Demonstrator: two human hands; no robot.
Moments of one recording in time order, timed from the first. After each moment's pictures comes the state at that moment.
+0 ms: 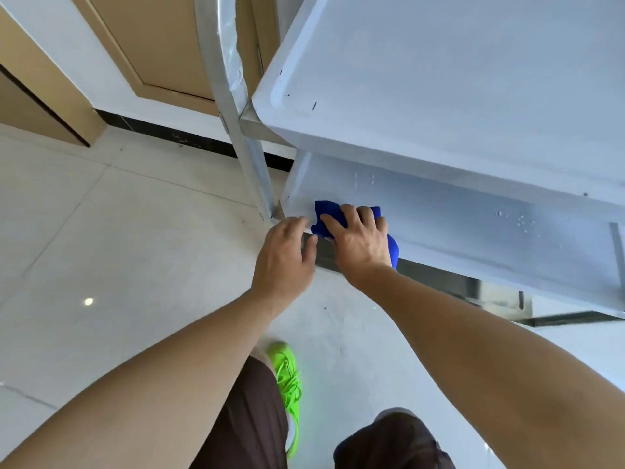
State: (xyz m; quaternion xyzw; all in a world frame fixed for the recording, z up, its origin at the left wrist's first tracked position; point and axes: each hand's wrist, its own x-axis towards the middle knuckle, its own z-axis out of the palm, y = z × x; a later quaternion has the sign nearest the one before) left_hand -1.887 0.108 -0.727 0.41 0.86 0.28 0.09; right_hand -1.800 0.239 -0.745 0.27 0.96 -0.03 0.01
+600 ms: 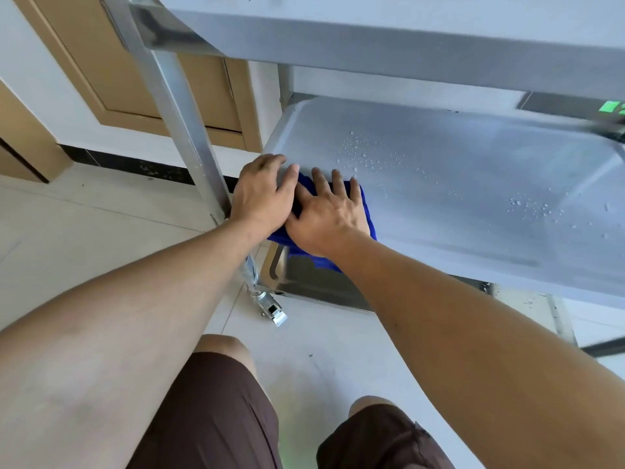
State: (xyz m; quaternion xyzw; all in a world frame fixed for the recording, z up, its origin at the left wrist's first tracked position) left_hand -1.970 0.225 -0.807 0.38 0.86 0.34 -0.02; right_hand -1.860 0.290 -0.817 0.29 0.95 -0.08 -0.05
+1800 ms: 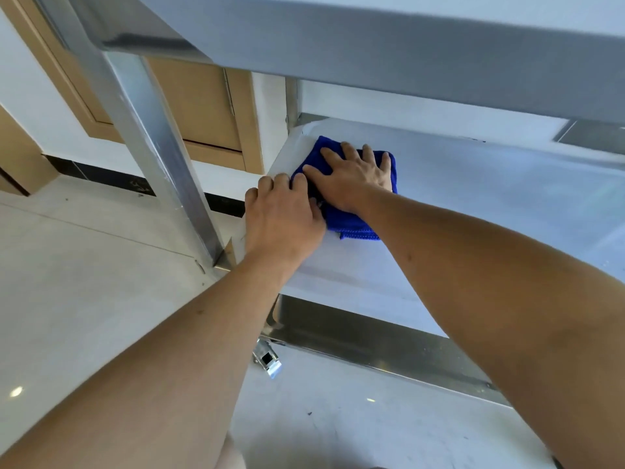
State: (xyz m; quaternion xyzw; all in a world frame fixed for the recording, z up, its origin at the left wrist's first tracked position) left_hand -1.981 0.269 -0.821 0.40 0.89 0.16 -0.12; right_hand -1.955 0.421 -0.816 0.37 0.93 -0.04 -0.01
